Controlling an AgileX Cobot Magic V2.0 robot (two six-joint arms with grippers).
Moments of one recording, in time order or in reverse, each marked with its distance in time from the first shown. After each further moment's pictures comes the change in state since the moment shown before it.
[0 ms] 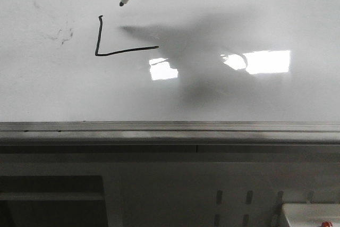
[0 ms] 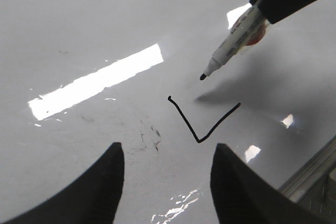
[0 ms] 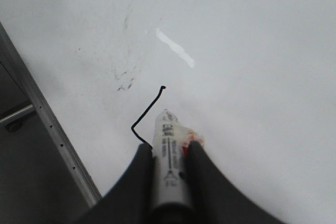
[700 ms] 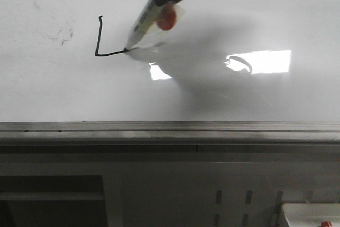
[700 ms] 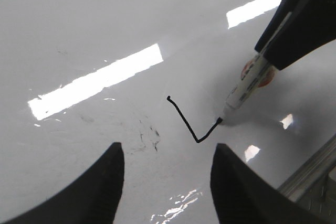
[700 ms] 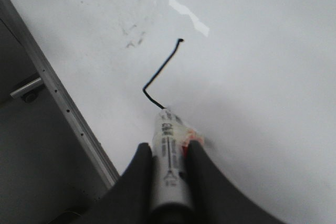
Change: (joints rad) left arm 0.000 0.000 0.000 0.000 0.000 0.000; right arm -0.029 0.038 0.059 0.019 0.034 -0.002
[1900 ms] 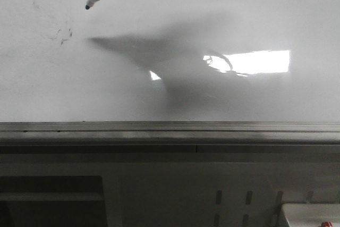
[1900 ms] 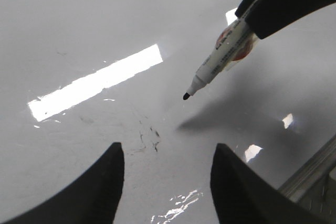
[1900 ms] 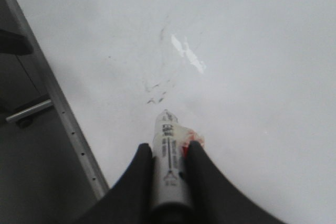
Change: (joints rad) left arm 0.000 0.000 0.000 0.005 -0.002 0.000; right arm 0.104 0.010 -0.080 -0.029 -0.077 -0.009
